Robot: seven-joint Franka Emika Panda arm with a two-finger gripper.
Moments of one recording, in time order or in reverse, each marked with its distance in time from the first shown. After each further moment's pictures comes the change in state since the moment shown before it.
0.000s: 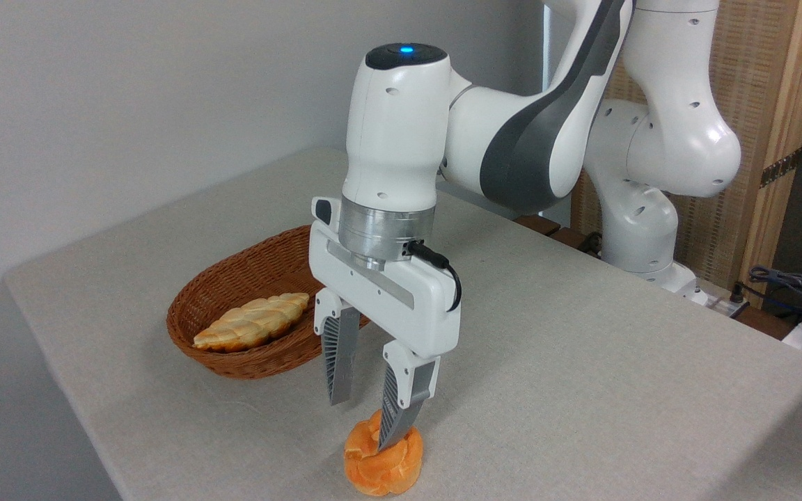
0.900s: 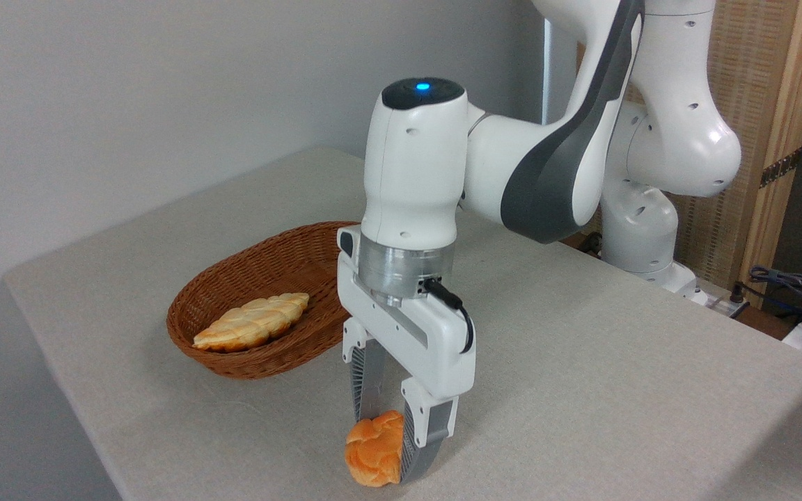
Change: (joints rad) arm 0.005 0.051 0.047 -0.001 0.000 0.007 0.180
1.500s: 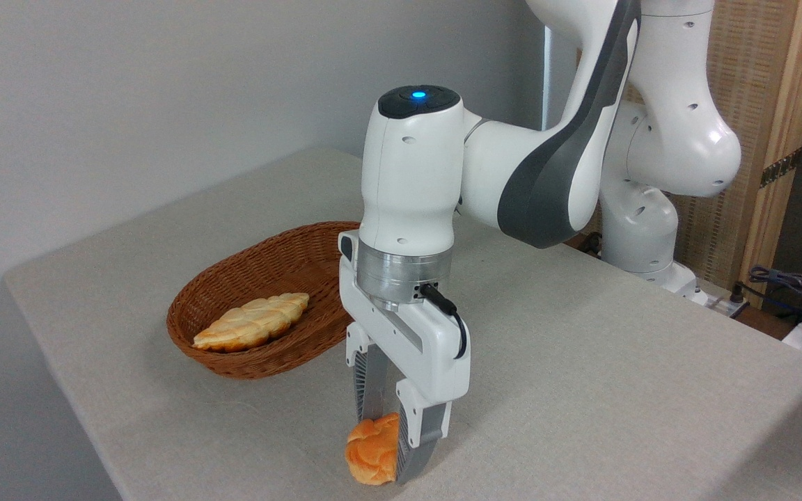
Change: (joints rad) arm -0.002 0.008 -0.002 0.000 0.000 0.001 0.036
